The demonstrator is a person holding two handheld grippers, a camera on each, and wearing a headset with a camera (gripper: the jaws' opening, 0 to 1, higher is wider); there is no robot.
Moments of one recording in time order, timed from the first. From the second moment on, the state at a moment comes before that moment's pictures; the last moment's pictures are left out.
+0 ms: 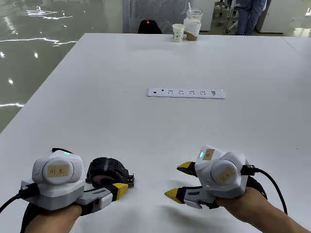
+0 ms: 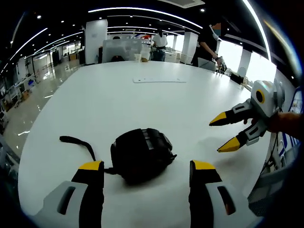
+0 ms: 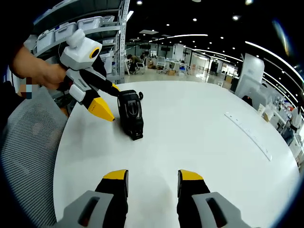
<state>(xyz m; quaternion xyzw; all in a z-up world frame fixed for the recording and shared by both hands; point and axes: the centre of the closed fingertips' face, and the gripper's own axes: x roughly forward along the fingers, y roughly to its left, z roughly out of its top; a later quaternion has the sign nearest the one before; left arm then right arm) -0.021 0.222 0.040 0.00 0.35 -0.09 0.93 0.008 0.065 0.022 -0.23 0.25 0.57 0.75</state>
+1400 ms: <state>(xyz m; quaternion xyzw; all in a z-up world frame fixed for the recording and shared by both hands) -0.054 0.205 0.068 0.04 0.27 -0.20 0.94 -0.026 -0.009 0.051 -0.12 0.23 0.50 0.83</state>
